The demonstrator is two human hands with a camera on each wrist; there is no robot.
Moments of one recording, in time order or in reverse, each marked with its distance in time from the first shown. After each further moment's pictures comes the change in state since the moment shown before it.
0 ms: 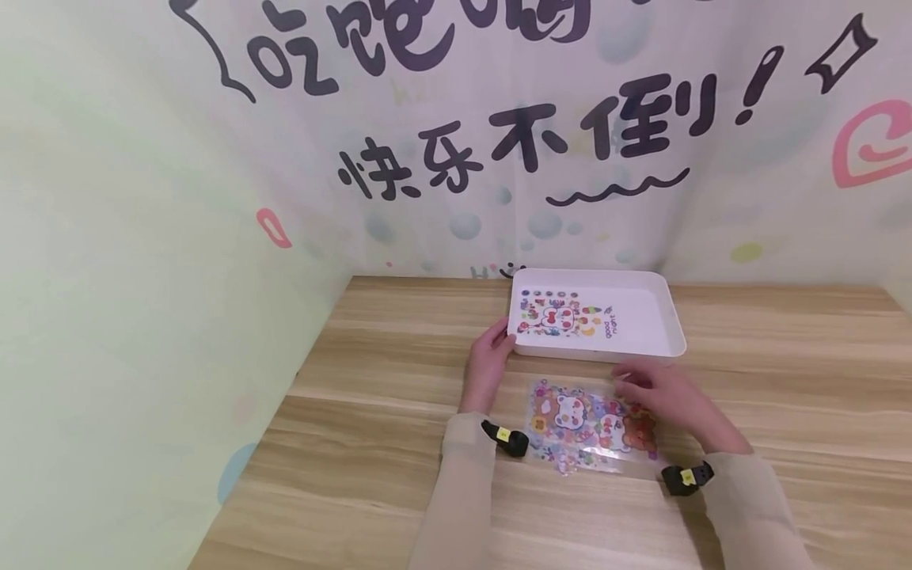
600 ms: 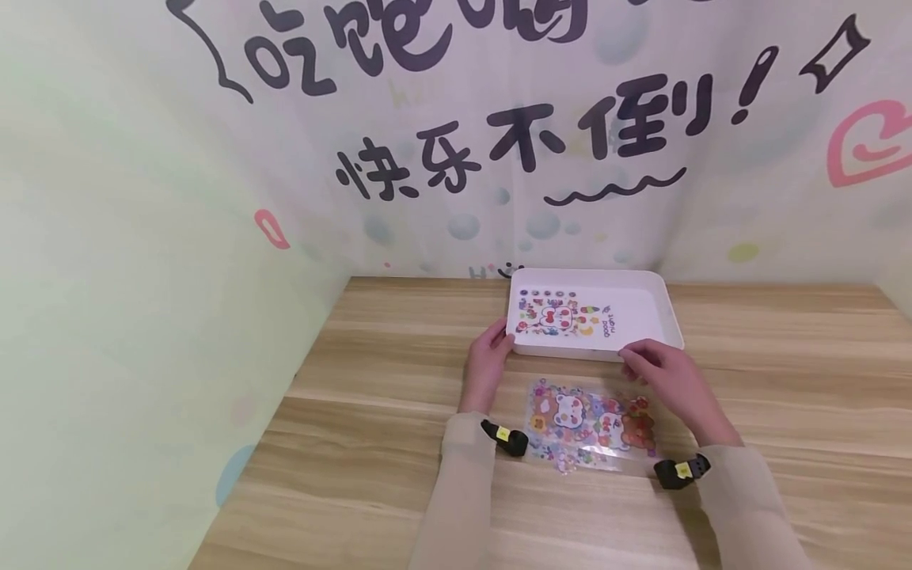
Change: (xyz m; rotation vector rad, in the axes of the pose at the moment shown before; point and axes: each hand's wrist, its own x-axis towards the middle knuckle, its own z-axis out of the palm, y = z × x) left_hand 0.000 -0.002 0.001 -0.001 0.003 0.007; right_hand 0.003 -0.013 -0.005 0.141 0.212 0.083
